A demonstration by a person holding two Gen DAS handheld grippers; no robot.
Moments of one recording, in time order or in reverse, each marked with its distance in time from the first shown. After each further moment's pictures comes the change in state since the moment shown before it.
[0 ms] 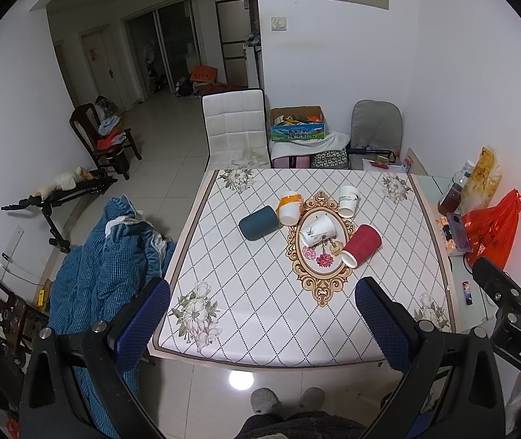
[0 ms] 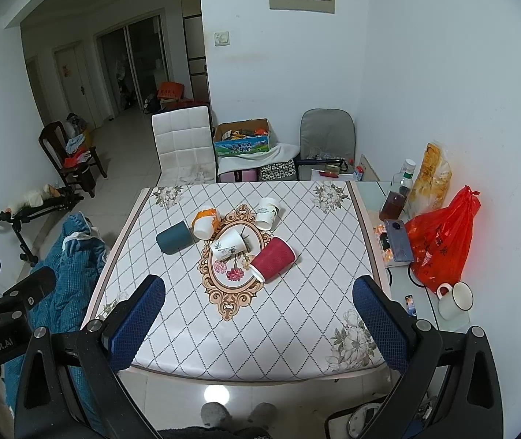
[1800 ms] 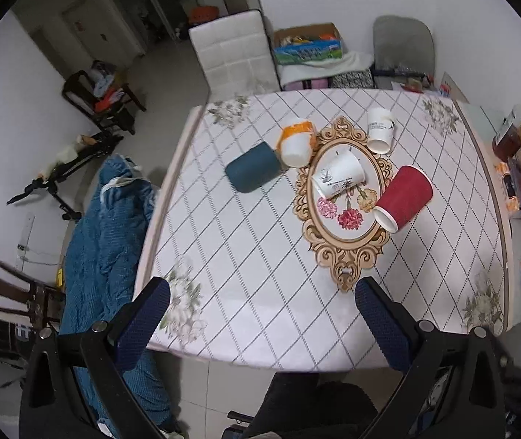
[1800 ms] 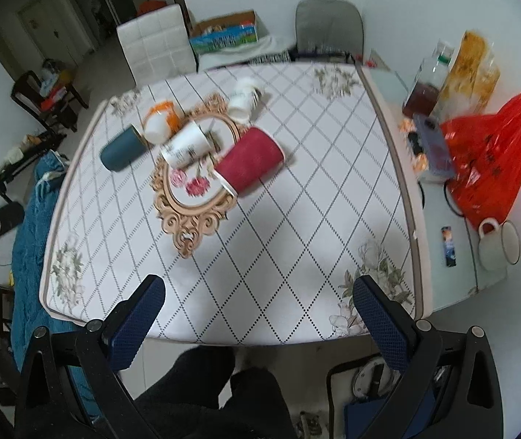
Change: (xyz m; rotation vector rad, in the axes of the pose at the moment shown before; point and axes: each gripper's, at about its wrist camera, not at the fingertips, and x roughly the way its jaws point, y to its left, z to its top) left arm 0.215 -0.071 0.008 0.094 0.297 0.133; right arm 0.243 -0.065 -0.070 0.057 0.429 0.036
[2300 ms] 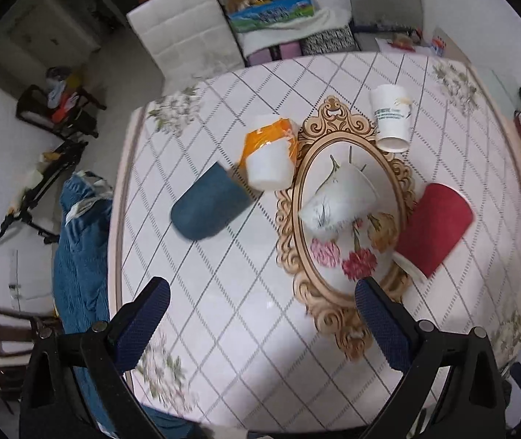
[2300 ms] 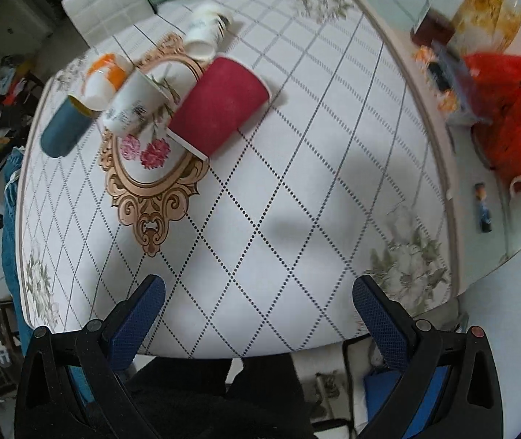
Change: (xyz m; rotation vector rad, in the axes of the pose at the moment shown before) left arm 0.147 -0.033 0.115 0.159 0.155 -0.046; right arm 0.132 -0.004 0.026 0.134 0.264 -0.052
